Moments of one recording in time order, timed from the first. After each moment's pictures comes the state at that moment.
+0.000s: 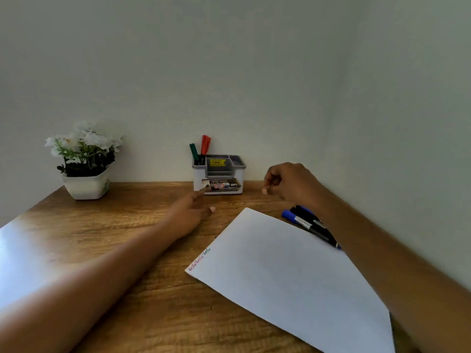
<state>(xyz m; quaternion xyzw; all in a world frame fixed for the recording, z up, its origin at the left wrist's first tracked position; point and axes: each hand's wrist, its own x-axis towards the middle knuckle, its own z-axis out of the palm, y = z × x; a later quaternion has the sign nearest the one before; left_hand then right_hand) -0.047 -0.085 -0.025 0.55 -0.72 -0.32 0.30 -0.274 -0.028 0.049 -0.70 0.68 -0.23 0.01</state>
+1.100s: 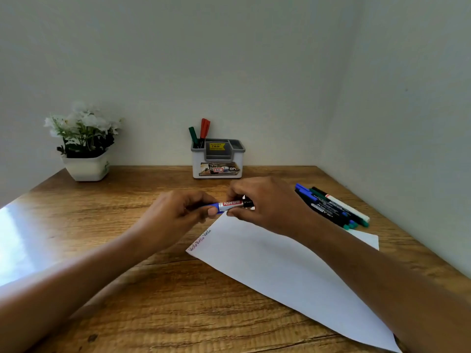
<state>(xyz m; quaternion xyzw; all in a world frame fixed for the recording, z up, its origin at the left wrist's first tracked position) -0.022 -0.002 -0.011 0.39 -0.85 -0.16 0.32 -0.222 0.031 0.019 -0.86 0.47 -0.20 -0.09</state>
